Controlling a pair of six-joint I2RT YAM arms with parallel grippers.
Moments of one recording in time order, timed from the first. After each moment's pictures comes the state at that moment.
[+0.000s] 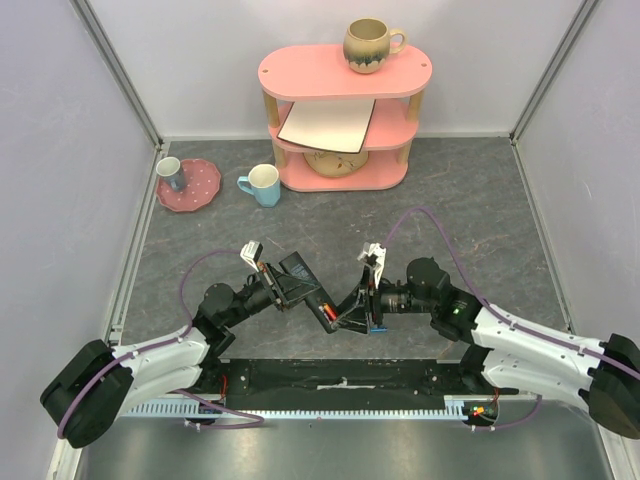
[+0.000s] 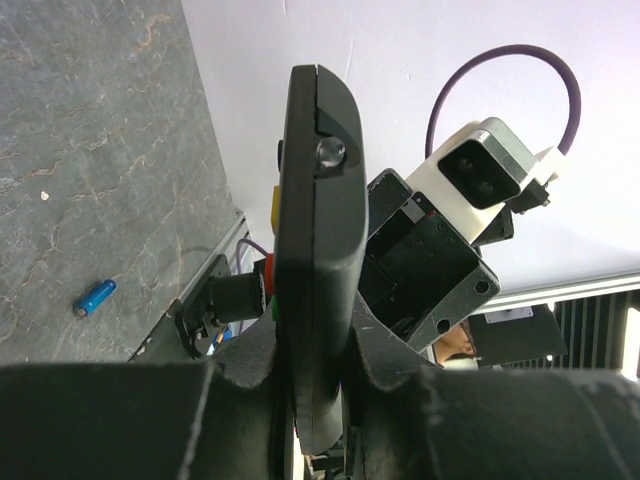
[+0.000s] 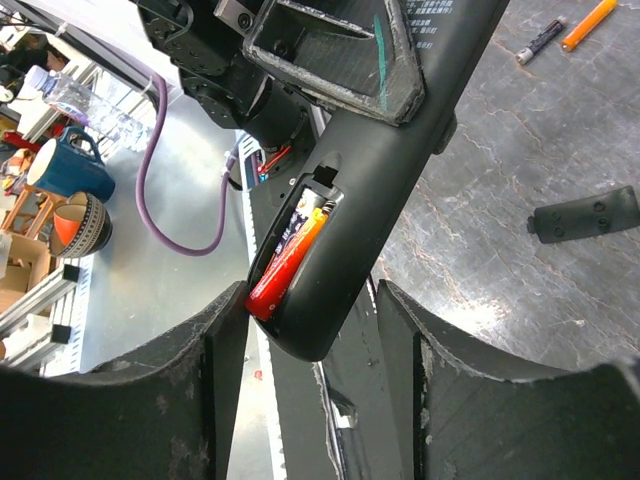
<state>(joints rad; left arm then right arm) -0.72 0.93 0.06 1.00 0.33 -1.45 0.92 0.93 0.45 0.24 -0.54 0.47</state>
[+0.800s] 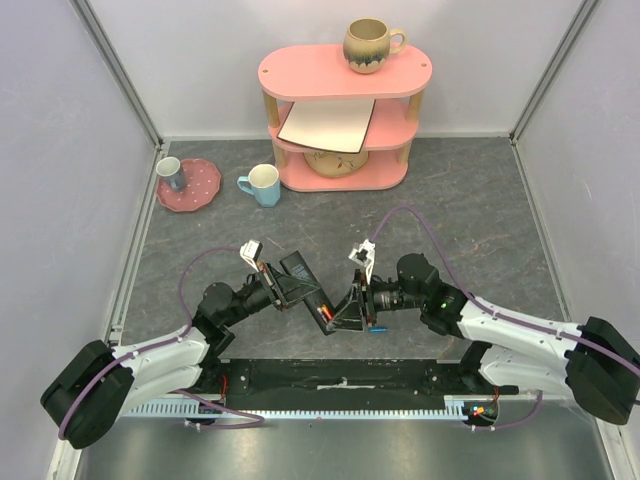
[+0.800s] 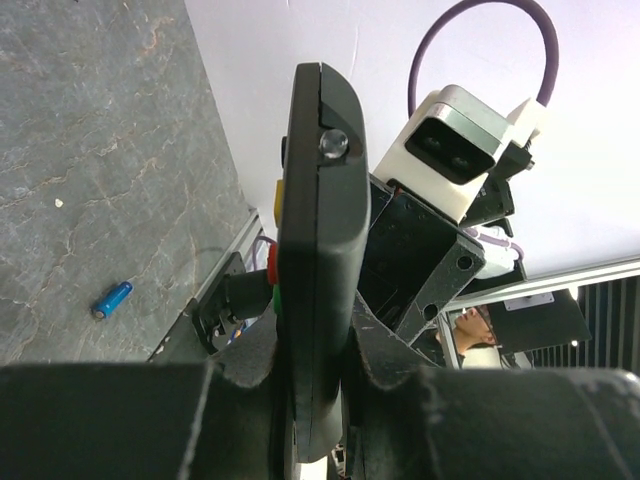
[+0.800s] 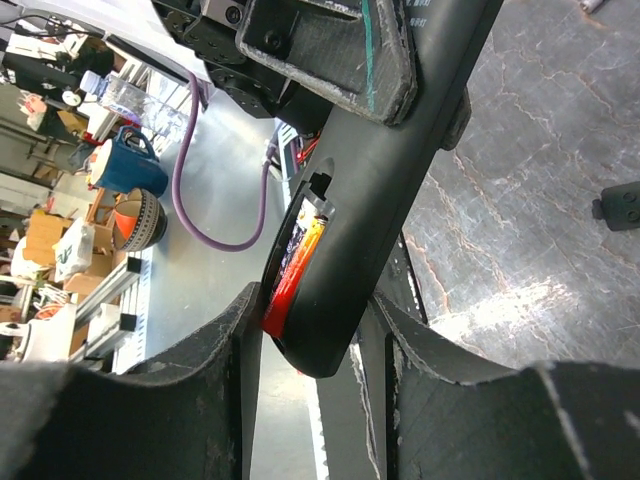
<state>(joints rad) -0.71 0.93 0.06 1.01 0.37 -1.39 0.90 1.06 0.46 0.35 -0.64 0.60</state>
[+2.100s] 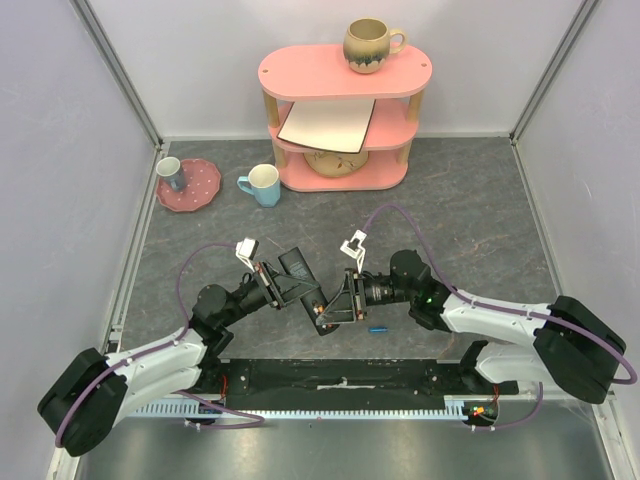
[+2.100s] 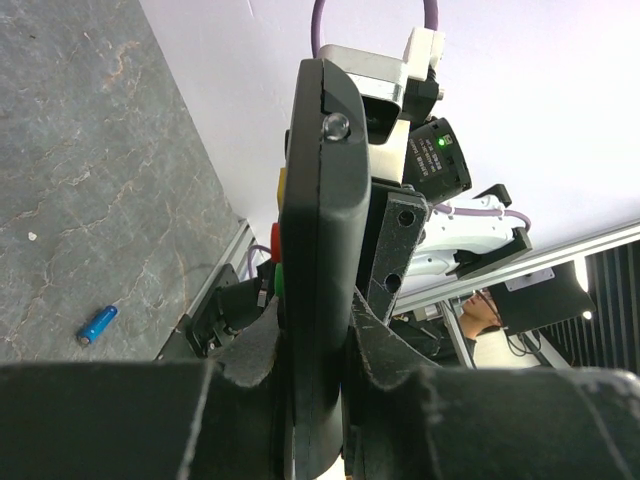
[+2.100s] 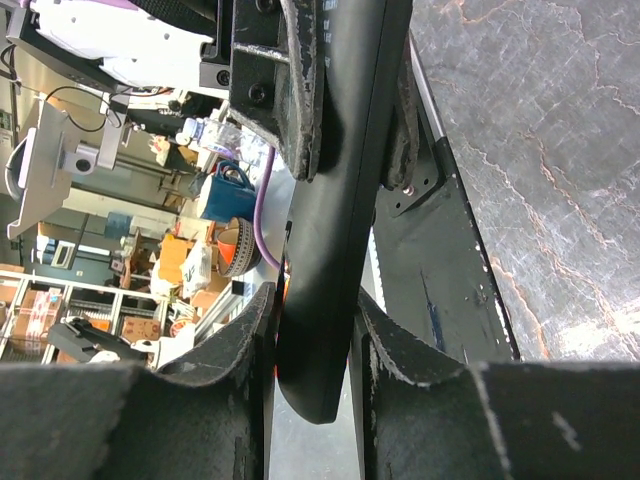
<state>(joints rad) -0.70 0.88 0.06 1.03 0.39 -1.34 0.89 1.23 0.46 0.64 -0.73 0.92</state>
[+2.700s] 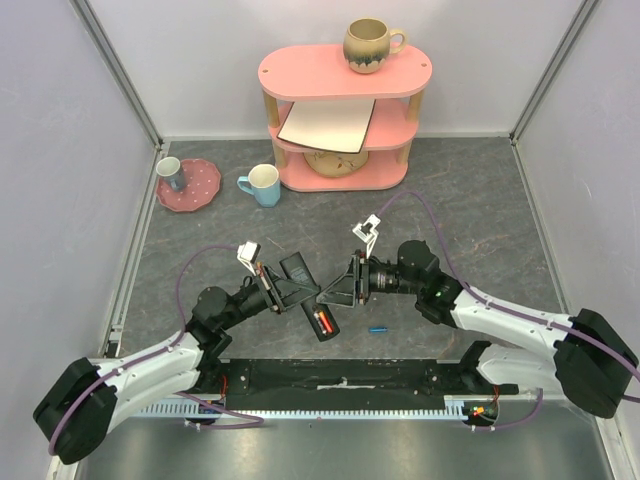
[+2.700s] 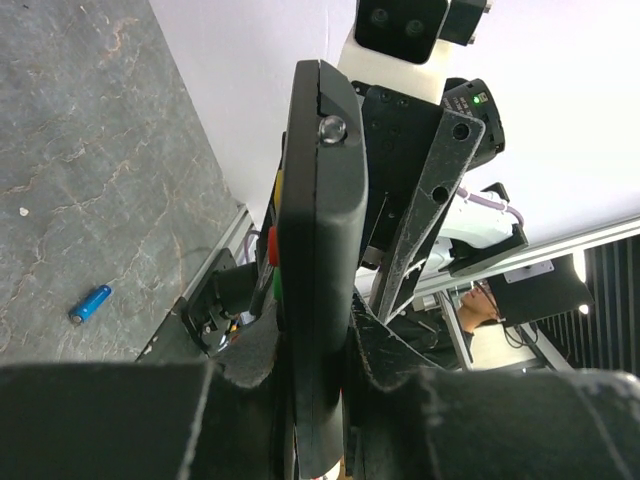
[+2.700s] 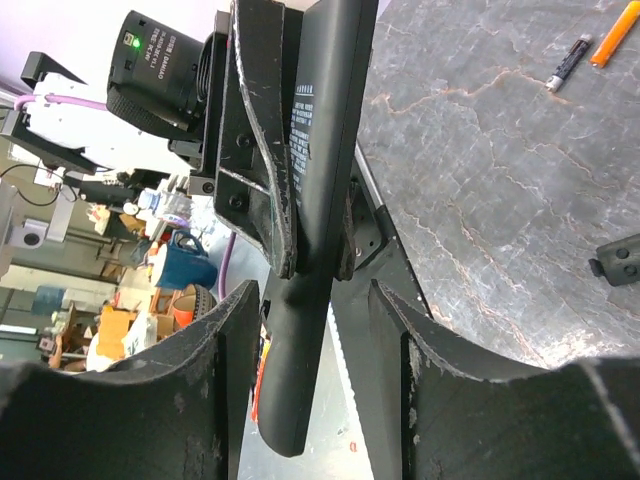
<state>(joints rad) -0.73 0.79 0.06 0.91 0.37 -1.33 0.85 1.15 0.53 0.48 -0.60 0.85</state>
